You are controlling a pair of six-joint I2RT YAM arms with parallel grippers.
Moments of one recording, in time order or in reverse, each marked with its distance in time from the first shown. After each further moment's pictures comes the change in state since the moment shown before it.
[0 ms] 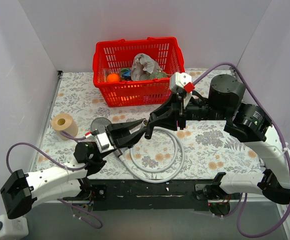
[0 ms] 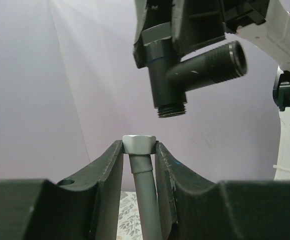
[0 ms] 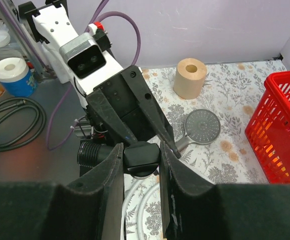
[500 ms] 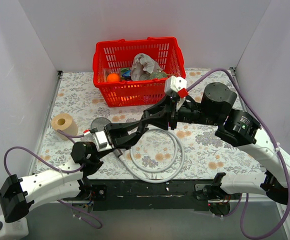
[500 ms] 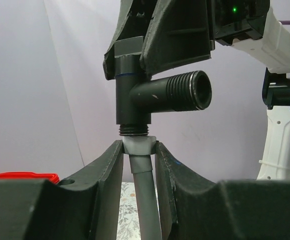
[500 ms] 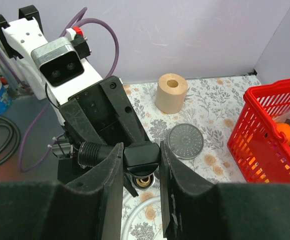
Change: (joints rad) left arm 0.001 -0.082 0.020 -0.148 -0.013 -0.050; right arm 0.092 -0.035 -0.157 0.212 0.151 -0.007
